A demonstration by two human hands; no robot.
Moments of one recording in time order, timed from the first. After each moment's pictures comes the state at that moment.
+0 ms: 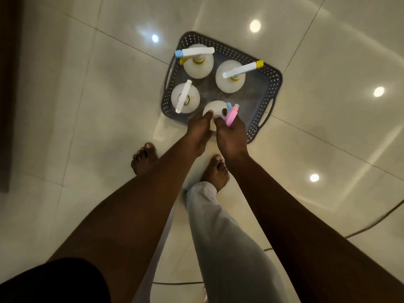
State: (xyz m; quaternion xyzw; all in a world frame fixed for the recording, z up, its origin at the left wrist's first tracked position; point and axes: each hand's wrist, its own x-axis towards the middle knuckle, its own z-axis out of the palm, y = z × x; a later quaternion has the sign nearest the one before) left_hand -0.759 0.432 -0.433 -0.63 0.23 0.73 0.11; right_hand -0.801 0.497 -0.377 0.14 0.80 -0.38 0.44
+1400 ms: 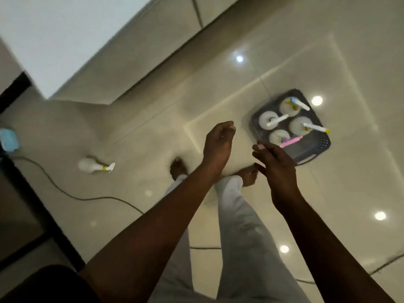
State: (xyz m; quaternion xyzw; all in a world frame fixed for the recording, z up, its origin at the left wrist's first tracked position) left_hand -0.569 0.373 -0.071 -0.73 0.29 0.60 -0.16; right_hand -0.702 0.460 -0.076 -0.07 0.73 -0.33 0.59
